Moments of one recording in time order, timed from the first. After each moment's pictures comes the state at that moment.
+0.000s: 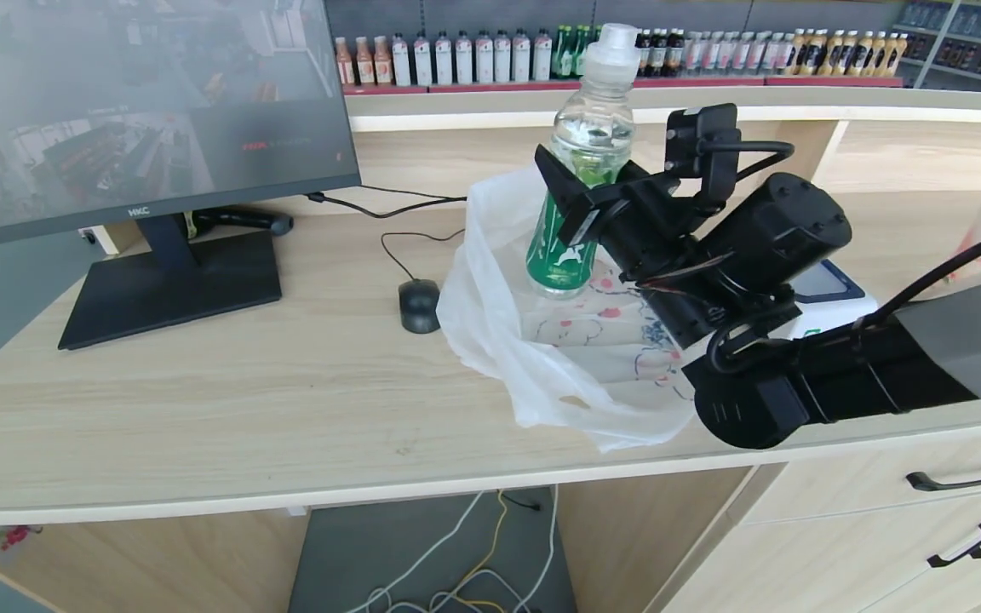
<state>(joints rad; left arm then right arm) 0.00 0.00 0.00 0.00 0.00 0.00 0.57 2.08 -1.26 -1.42 0.02 -0.06</state>
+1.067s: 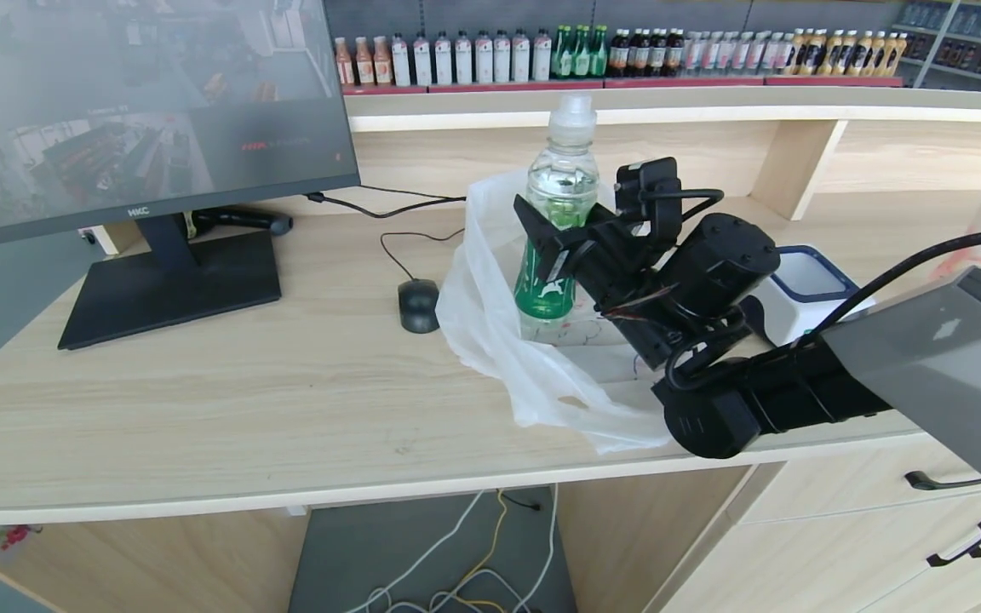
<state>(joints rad) 0.00 0.00 0.00 0.00 0.00 0.00 0.57 2.18 -1.29 -1.38 0.02 -0.06</state>
